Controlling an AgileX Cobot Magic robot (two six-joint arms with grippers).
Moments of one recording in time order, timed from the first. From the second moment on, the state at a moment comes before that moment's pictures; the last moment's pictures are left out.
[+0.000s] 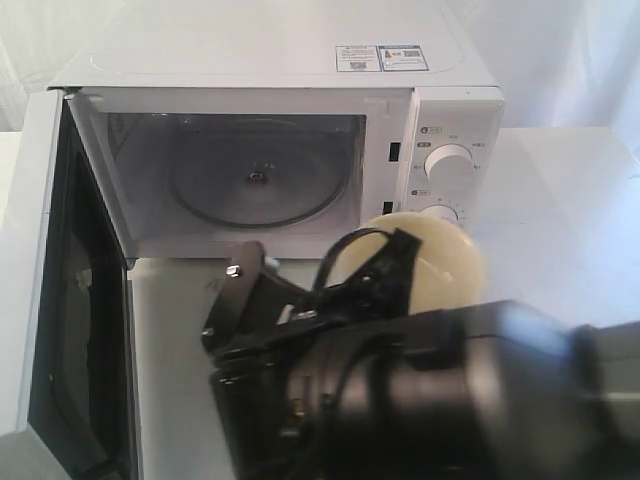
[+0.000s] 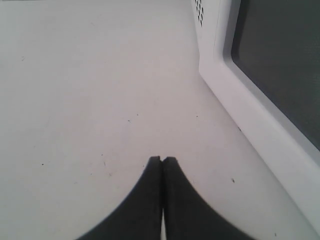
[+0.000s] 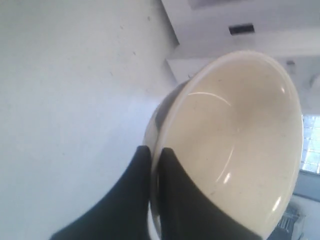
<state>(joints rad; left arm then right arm) 0.05 0.00 0.02 -0.24 0.42 0.24 1.14 1.70 -1.04 -0.95 1.16 0.79</state>
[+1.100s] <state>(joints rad) 0.05 0.00 0.02 -0.24 0.42 0.24 0.81 1.26 -0.54 -0.76 0.83 0.74</state>
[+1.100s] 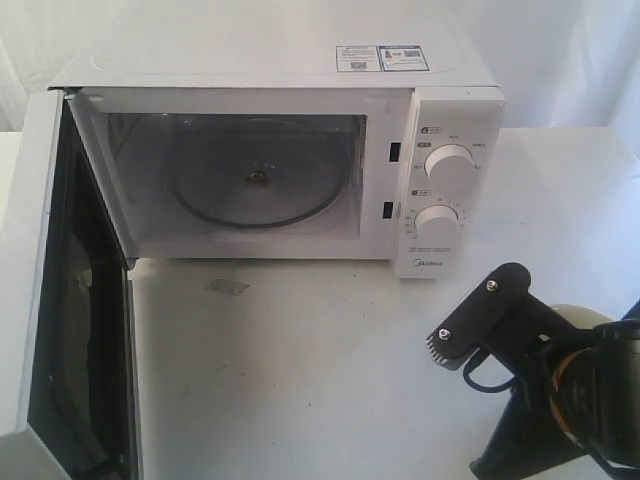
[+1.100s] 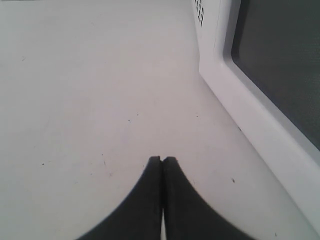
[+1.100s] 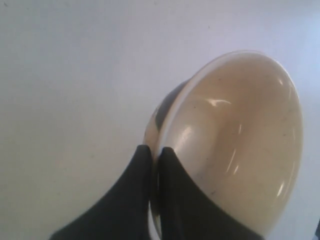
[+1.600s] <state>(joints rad) 0.05 0.00 0.02 -0.24 0.42 0.24 0.81 1.26 -0.54 -0.77 0.77 0.74</state>
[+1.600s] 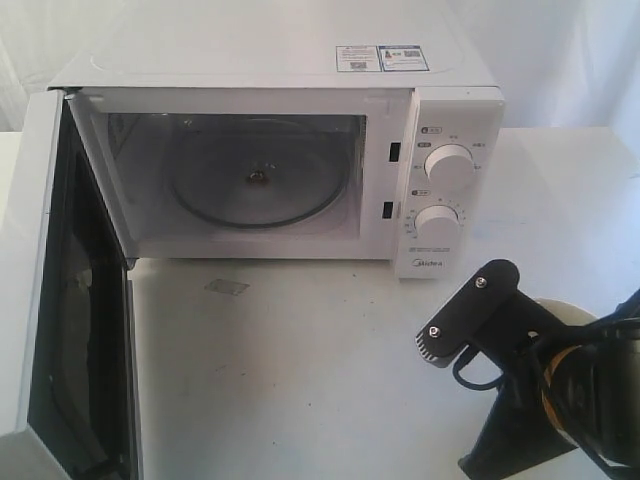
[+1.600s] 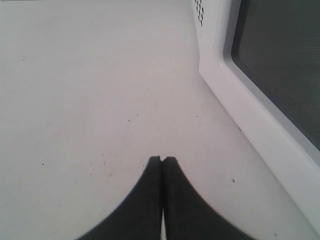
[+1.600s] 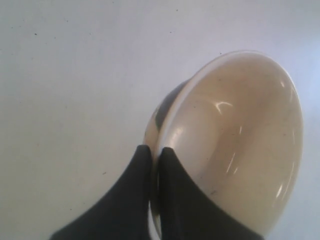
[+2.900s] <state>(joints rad) 0.05 0.00 0.02 -0.24 0.42 0.24 0.81 1.34 -0.54 -0.83 0.74 0.74</state>
